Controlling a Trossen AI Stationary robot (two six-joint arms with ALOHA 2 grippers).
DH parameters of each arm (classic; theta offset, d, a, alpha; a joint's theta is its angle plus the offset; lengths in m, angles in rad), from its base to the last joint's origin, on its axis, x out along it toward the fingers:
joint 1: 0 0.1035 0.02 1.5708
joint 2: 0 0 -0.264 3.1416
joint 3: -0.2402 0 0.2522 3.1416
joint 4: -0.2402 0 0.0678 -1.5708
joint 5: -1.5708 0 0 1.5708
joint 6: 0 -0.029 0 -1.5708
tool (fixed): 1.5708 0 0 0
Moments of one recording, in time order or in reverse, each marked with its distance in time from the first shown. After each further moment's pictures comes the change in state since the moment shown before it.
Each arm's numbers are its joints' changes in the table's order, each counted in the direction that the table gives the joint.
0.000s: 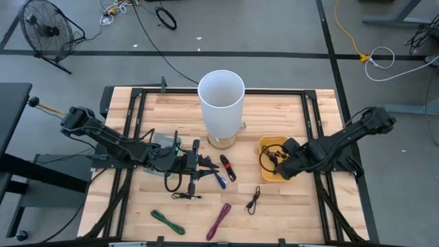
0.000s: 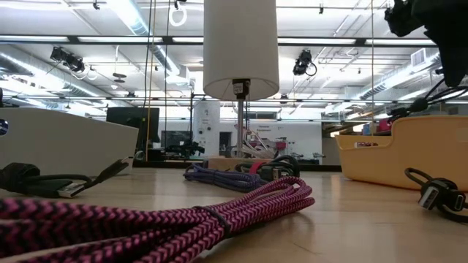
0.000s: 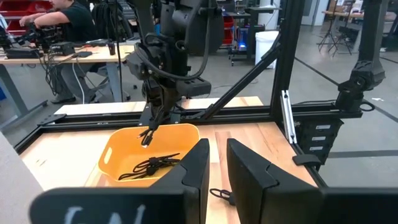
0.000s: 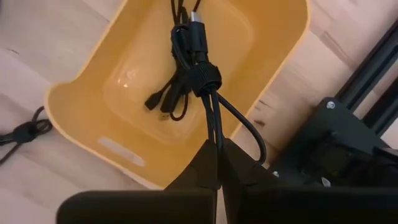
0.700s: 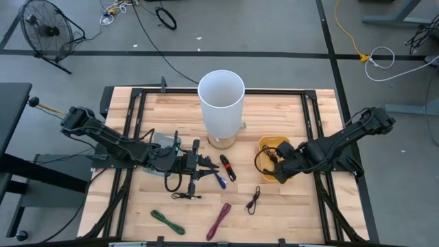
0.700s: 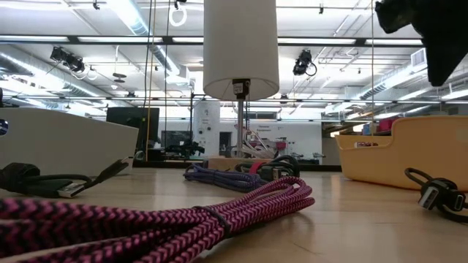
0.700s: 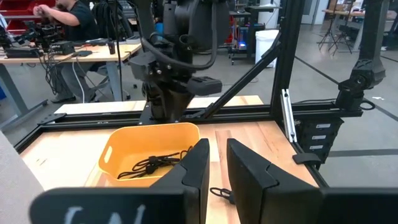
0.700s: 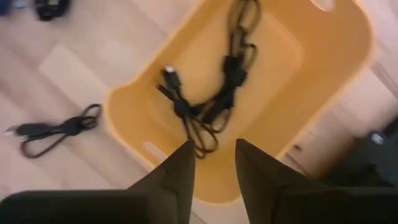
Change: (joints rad) left arm 0.000 0.000 0.000 -0.004 0.000 0.000; right arm 0.000 -0.011 0.000 0.163 -0.013 0.135
